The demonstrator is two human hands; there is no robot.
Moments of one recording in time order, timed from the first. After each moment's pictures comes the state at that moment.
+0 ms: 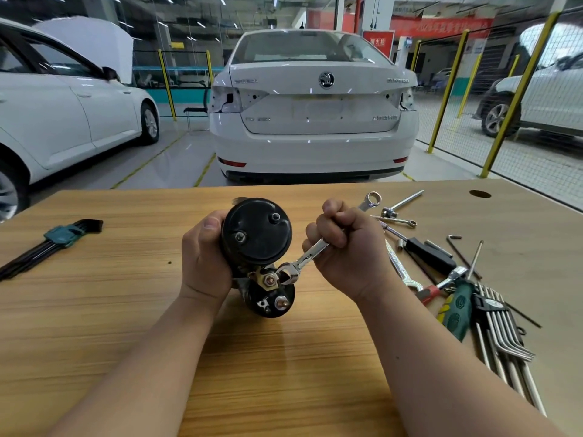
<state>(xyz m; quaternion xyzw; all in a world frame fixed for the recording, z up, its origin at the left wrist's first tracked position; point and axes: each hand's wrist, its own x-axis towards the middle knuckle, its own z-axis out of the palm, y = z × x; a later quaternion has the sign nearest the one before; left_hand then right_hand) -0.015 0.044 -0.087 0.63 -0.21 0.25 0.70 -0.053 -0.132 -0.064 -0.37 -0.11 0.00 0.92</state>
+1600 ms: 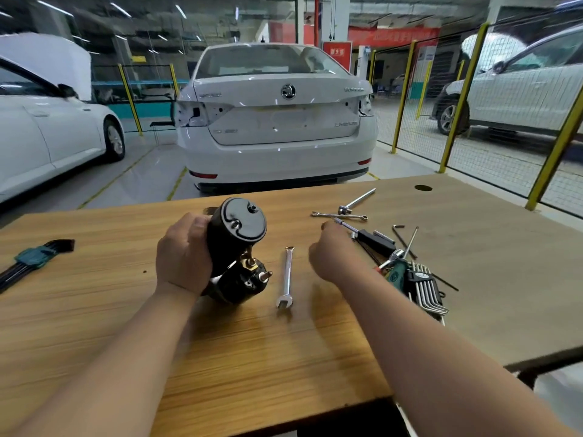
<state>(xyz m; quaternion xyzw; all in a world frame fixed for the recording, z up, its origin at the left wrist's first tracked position) -0.033 0.042 -0.073 0.80 -0.14 0.31 0.50 -0.064 -0.179 -0.080 -0.93 0.17 -0.13 0.30</state>
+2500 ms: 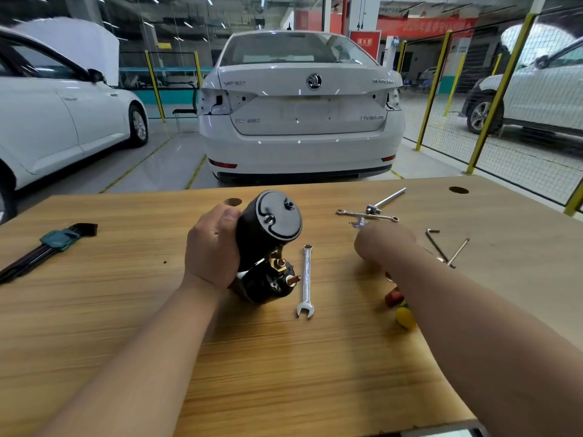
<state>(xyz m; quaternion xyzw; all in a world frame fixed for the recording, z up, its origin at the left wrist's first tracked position) -0.020 0.040 -0.078 0.78 -0.16 0.29 0.53 -0.011 -0.223 -0.072 -0.98 0.18 0.08 -0.06</state>
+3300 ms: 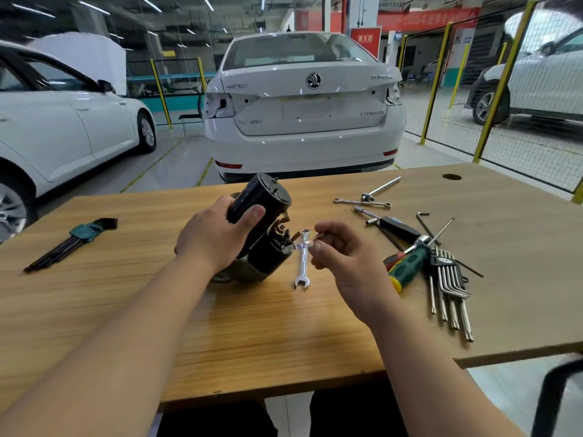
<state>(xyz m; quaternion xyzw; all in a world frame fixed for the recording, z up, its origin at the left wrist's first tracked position) -0.047 0.059 -0.060 0.92 -0.15 0.22 0.28 -0.143 -0.148 -0.097 -0.66 -0.09 -0.15 0.73</state>
